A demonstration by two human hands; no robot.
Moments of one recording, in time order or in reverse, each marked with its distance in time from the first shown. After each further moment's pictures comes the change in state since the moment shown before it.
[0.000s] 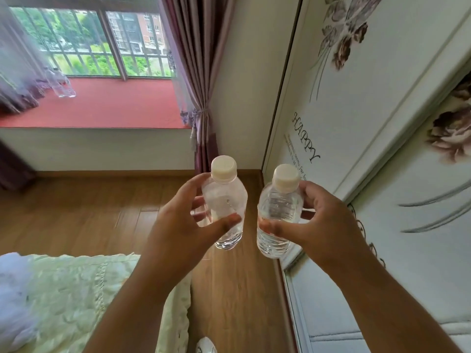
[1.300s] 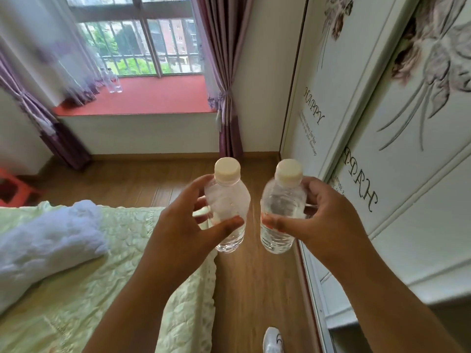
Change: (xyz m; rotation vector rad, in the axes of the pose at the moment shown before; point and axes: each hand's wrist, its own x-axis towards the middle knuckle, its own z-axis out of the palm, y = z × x) left_hand -0.302 0.052 -0.047 0.043 0.042 0.004; right_hand -0.288 -0.036 0.004 0.113 -0.021 -0.018
